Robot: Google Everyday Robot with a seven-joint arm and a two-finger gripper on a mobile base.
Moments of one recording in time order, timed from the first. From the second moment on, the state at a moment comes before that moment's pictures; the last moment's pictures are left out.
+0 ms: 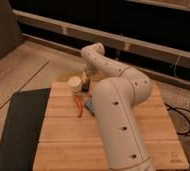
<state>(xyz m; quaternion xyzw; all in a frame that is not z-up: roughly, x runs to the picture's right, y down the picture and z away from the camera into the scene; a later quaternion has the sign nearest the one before) -0.018 -0.055 1.003 -0.26 0.10 0.49 0.83</state>
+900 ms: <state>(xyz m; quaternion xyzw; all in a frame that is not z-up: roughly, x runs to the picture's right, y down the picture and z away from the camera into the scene) -0.035 -0.028 1.041 -0.33 0.09 0.52 0.78</state>
